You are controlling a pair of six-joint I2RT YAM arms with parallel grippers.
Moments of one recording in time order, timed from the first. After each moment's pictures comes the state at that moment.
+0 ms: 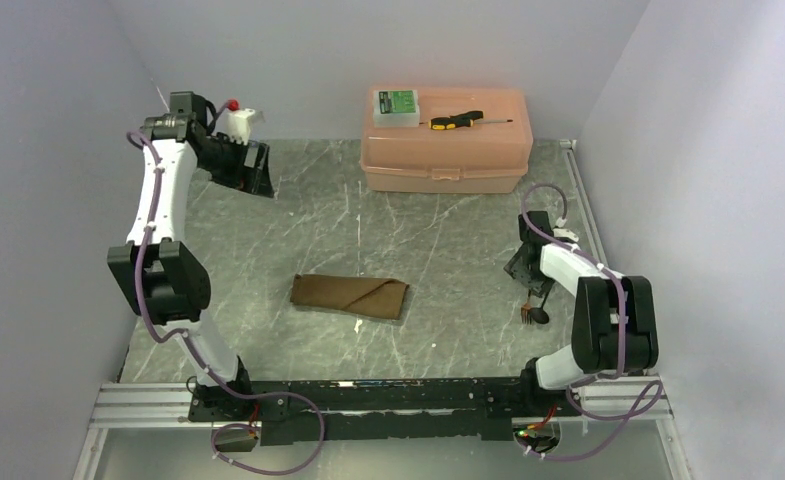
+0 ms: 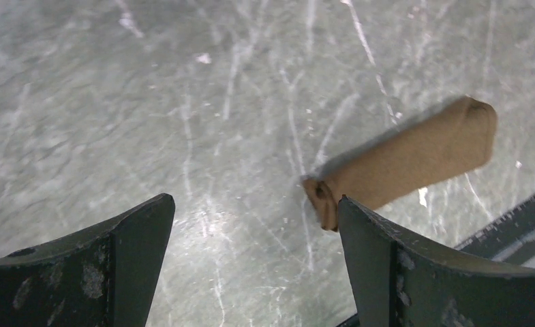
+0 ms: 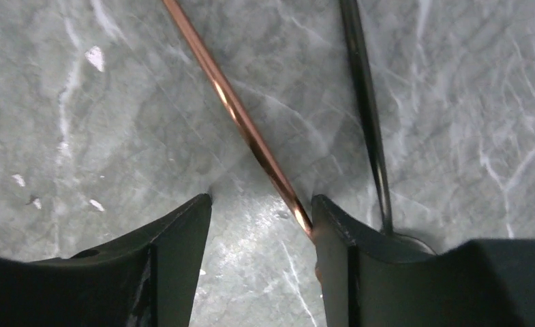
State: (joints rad) left arm 0.08 1.81 1.90 -1.21 0.52 0.42; right arm 0.01 1.46 0.74 -0.49 0.36 0.76
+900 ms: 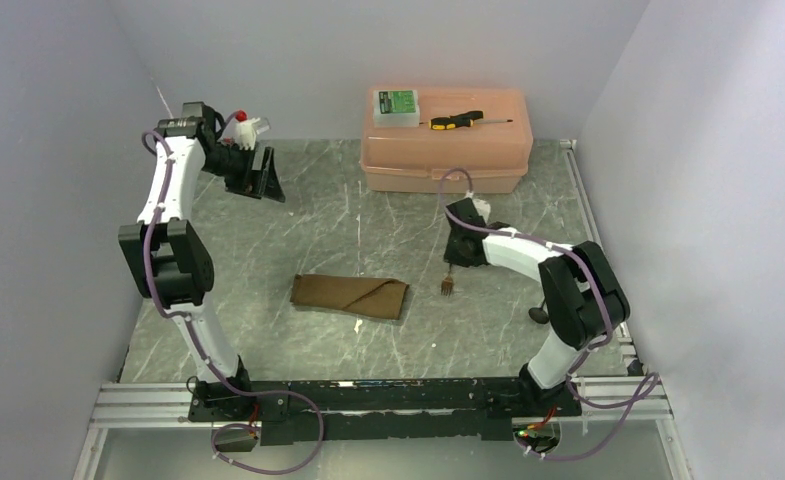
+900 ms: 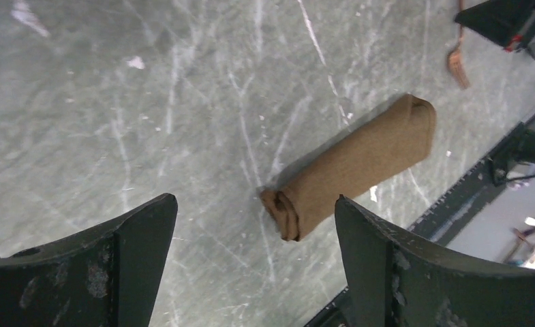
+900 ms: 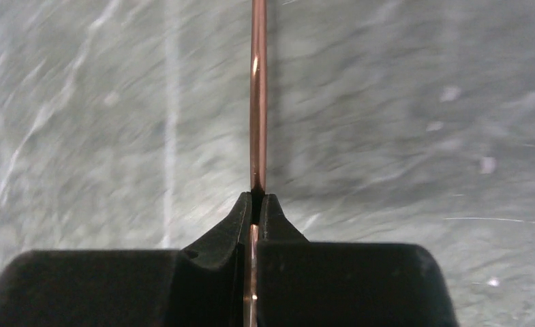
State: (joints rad) left arm 0.12 1.94 1.92 -1.21 0.66 0.38; right arm 0.41 1.67 0.92 -0.29 0.23 0.69
